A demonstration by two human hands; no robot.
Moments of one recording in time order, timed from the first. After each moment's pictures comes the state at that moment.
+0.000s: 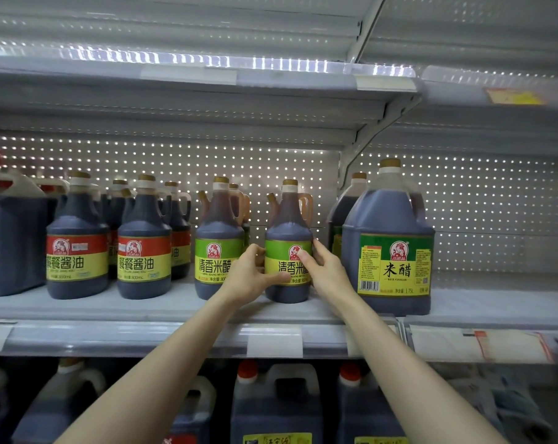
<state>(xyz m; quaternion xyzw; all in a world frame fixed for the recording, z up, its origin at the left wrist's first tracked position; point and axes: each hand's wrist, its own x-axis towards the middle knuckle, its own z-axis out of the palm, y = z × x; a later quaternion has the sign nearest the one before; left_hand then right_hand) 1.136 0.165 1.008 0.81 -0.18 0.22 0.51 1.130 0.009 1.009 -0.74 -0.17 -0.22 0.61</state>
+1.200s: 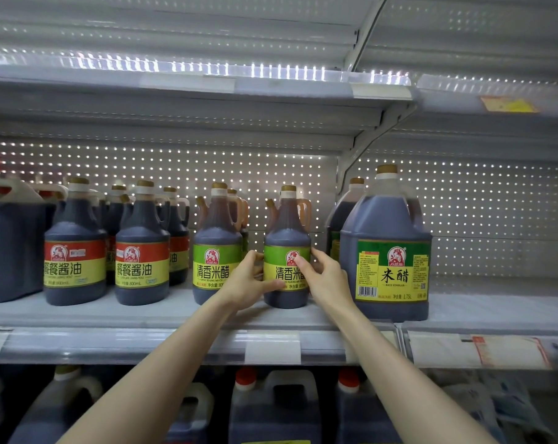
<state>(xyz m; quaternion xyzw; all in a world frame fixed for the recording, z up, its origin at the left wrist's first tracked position) 1.132 0.165 1.010 0.79 -0.19 0.14 0.57 1.123 0.006 1.008 -0.77 -0.15 -0.31 0.54</state>
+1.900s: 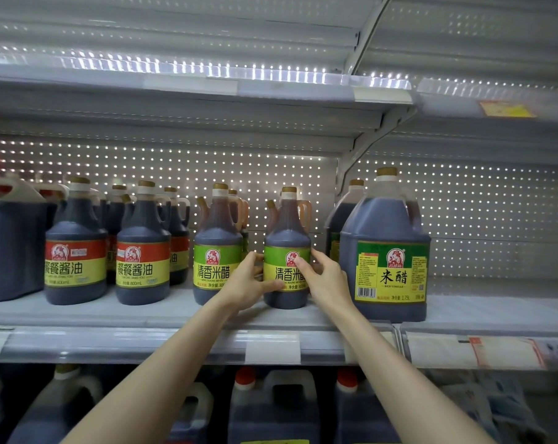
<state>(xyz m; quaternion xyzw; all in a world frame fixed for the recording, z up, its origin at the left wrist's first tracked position) 1.130 0.165 1.011 0.79 -0.18 0.14 0.56 1.116 0.008 1.009 -0.77 -0.15 -0.30 0.54</state>
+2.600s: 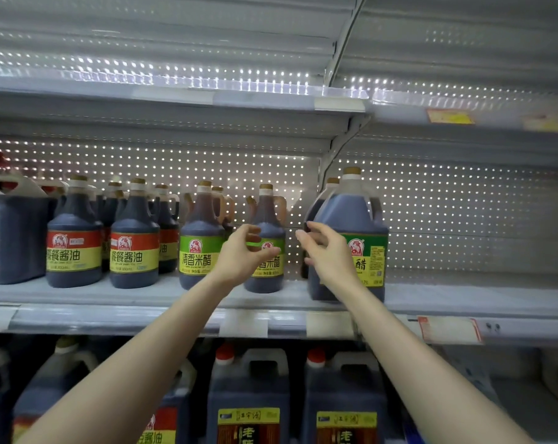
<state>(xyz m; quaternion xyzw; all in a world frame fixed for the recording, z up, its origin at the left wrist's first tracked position) 1.071 0.132 1.039 0.79 -0.17 0.26 0.53 1.066 -0.037 1.039 -0.74 -0.18 -0.30 0.58</state>
